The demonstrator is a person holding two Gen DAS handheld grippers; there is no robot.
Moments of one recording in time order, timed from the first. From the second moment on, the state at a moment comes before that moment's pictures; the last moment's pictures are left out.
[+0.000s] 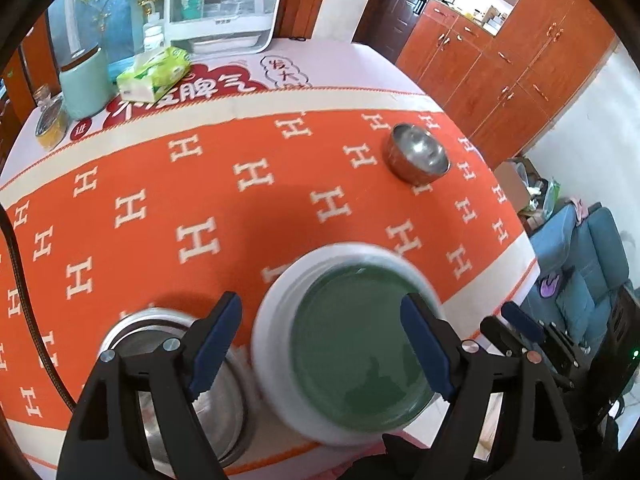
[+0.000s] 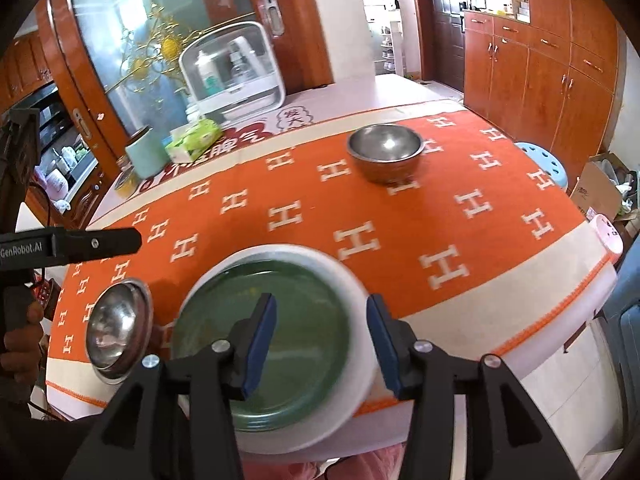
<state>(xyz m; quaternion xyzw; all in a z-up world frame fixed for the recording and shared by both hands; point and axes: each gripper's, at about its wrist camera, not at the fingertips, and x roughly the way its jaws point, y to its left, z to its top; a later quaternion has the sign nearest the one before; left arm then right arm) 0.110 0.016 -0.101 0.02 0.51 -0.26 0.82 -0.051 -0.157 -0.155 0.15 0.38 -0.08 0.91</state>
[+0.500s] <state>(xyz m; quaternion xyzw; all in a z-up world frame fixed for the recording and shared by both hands) 0.122 -0.090 -0.089 -0.01 0.48 -0.22 0.85 -0.018 -0.269 -0.150 0.12 0.39 -0.02 0.92</state>
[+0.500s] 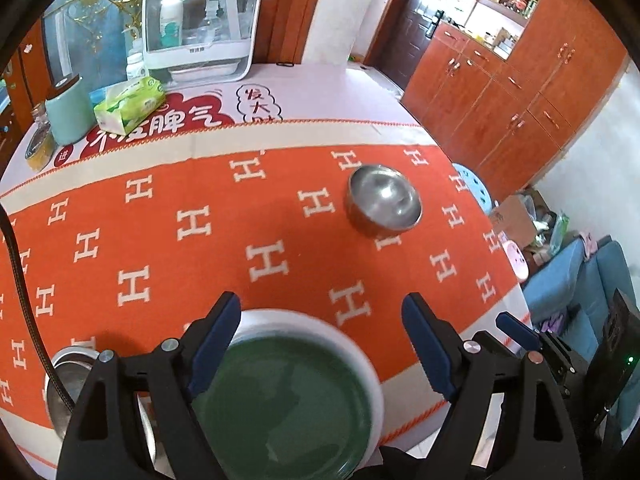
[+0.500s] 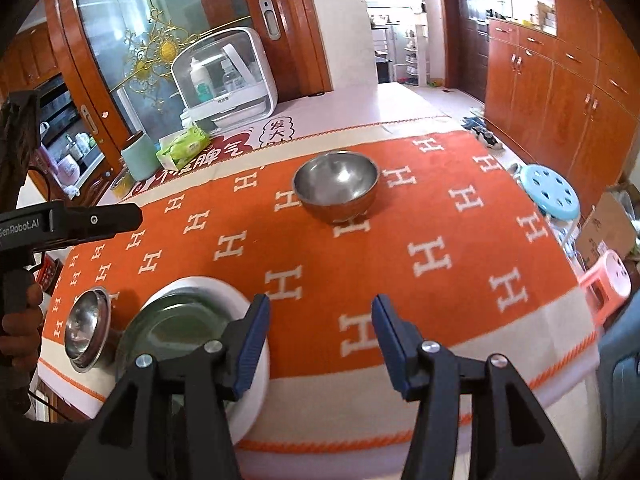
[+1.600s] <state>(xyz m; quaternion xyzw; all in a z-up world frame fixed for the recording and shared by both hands) 0.208 -0.219 -0.140 0.02 0.50 -0.13 0.86 0.104 -0.367 -0.173 0.10 0.32 0.07 0.94</state>
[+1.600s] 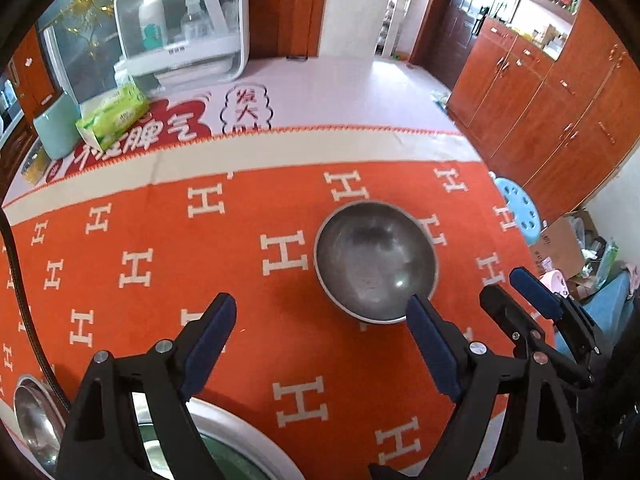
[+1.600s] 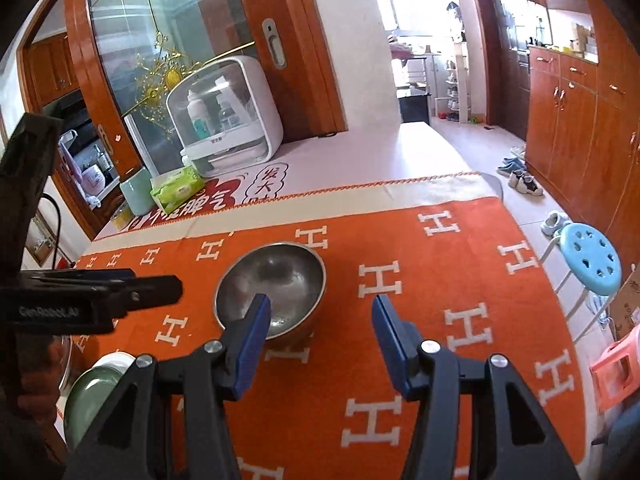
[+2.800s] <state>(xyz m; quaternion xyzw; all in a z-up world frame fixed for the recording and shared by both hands) 0.244 -0.236 -0.228 -0.07 0.58 -0.16 0.80 0.158 -0.353 -0.231 0.09 0.43 0.11 0.89</state>
